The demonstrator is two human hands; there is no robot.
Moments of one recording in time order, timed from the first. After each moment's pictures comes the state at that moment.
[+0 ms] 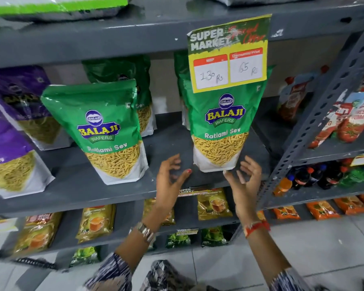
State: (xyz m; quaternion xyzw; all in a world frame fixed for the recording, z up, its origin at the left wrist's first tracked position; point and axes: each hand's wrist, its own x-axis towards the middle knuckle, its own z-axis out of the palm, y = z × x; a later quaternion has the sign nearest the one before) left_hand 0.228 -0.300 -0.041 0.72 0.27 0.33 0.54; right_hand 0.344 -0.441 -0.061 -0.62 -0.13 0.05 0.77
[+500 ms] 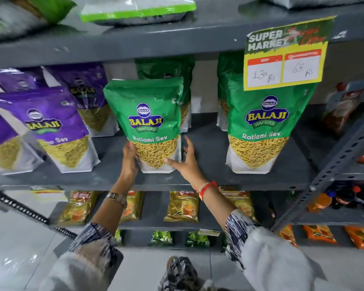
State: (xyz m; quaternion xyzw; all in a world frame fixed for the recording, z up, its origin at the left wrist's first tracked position) left_hand 0.123 -0.146 -0.029 0.55 0.41 0.39 0.61; right_hand 0.259 -0.261 -0.045 -0.62 -0.36 0.31 0.62
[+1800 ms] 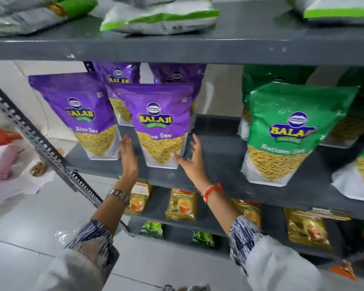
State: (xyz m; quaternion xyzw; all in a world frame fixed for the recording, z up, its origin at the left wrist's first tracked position) left_hand -0.089 0.024 -0.021 0.45 0.49 0.50 0.55; right_hand 0.056 -0.094 -0.024 -0.60 -0.37 0.31 0.63
